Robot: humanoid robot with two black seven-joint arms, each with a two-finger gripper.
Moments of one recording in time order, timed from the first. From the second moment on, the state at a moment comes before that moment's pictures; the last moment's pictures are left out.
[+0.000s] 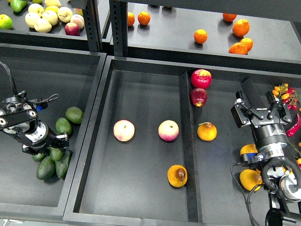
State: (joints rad) left arm -1.03 0.38 0.28 -0.73 0.53 -0.49 0.49; right arm 0.04 0.01 1.66 1.30 0.30 0.25 -0.27
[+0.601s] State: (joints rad) left arm -1.04 0.37 0.28 -0.74 0.57 -0.49 0.49; right arm 0.04 0.01 1.66 1.30 0.30 0.25 -0.27
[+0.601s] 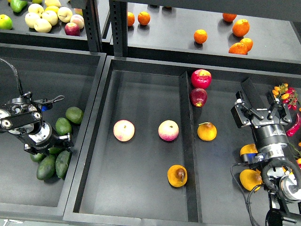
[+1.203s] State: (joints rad) left arm -1.02 0.51 -0.19 -0.74 0.46 -0.49 0.49; right arm 0.04 0.01 1.54 1.30 0.29 0.25 -0.28
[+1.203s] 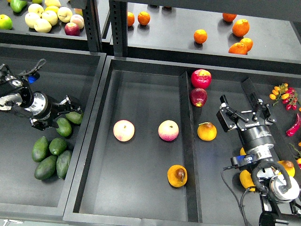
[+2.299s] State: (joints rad) left arm -0.47 0.59 -1.12 -0.89 -0.46 -0.49 0.49; right arm 0.19 -0.10 1.17 1.26 0.16 0.24 -0.39
